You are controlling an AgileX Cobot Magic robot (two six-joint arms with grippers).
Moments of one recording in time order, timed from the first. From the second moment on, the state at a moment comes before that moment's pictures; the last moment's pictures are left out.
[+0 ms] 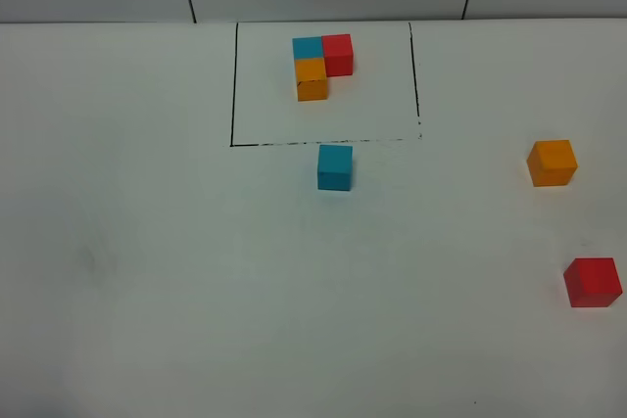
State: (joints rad) left arm 0.06 -0.01 -0.51 -0.06 1.06 0.14; right arm -0.02 0.01 -0.50 0.11 1.07 -0.16
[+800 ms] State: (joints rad) left arm 0.07 -0.01 -0.51 -0.05 1.06 0.13; right arm -0.02 0.01 -0.50 0.11 1.07 -0.16
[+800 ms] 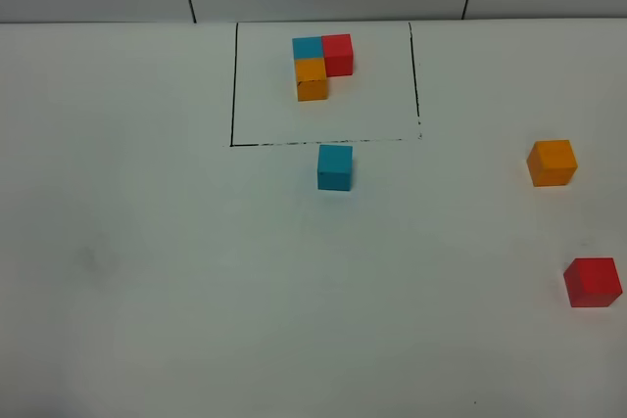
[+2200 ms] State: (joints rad) left arm 0.07 -0.01 -0.51 -0.05 1.06 0.13; right arm -0.02 0.01 -0.50 0.11 1.07 -0.16
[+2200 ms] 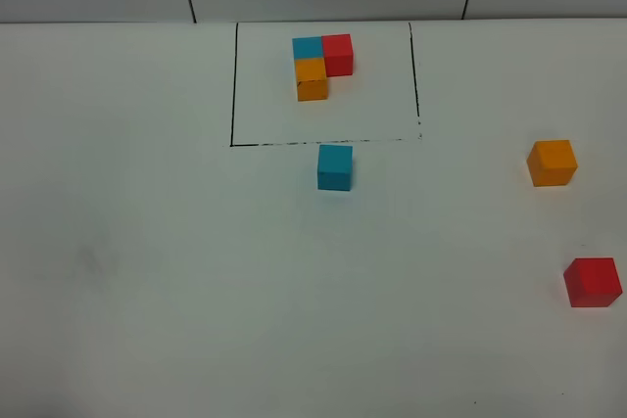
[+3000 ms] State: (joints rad) left arm 0.07 -0.01 -0.51 -0.05 1.06 0.13; right arm -0.02 0.58 -0.62 0.06 1.00 -0.09
